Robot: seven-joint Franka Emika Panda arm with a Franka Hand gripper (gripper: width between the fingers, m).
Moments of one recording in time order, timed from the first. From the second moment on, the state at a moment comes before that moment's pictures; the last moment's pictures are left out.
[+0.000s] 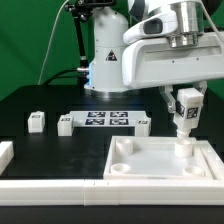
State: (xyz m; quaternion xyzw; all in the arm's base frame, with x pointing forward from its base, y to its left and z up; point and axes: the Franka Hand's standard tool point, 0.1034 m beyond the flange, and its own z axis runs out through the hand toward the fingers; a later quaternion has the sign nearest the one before) arm 0.569 0.114 0.102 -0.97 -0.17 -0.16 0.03
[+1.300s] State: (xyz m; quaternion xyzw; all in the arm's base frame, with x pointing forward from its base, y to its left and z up) arm 0.633 0.114 0.091 -0.97 -0.19 -0.18 0.03
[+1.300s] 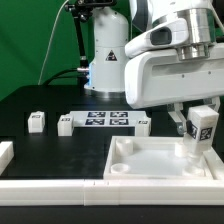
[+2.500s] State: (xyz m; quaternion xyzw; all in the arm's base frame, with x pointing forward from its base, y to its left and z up) arm 0.627 0.115 0.068 -0.96 -0.18 -0.21 0.03
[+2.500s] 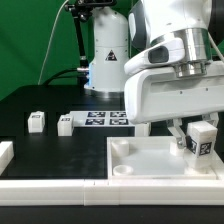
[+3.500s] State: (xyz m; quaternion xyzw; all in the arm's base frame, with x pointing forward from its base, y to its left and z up) arm 0.627 0.115 0.068 -0.96 -0.18 -0.21 0.03
